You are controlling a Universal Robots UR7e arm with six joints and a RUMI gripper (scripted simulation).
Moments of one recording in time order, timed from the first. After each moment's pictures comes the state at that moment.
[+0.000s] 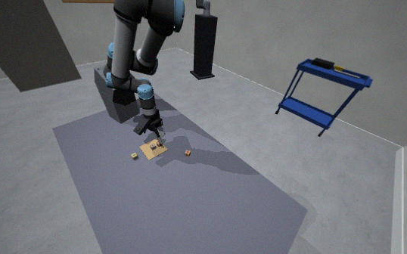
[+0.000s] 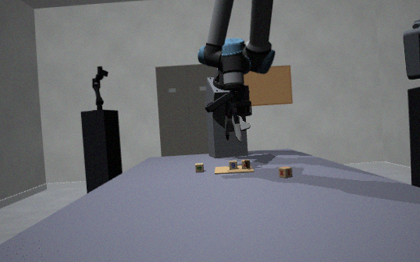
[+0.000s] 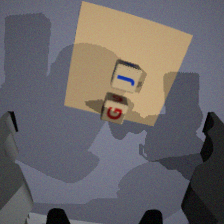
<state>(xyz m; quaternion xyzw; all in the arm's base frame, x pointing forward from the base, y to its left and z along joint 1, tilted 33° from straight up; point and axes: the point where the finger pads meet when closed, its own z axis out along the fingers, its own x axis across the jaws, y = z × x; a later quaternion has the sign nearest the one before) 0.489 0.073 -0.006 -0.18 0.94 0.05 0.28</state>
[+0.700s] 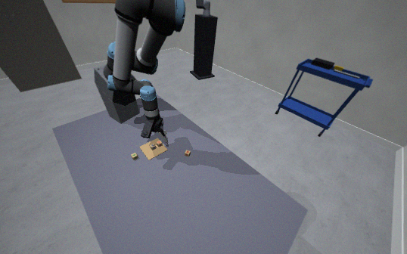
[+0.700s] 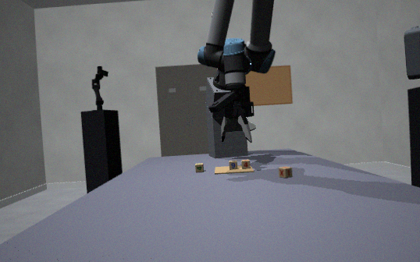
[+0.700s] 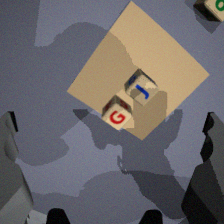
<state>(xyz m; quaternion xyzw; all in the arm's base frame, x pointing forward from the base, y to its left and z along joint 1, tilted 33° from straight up) 0.507 0.083 0.003 -0.36 0.89 -0.01 0.29</state>
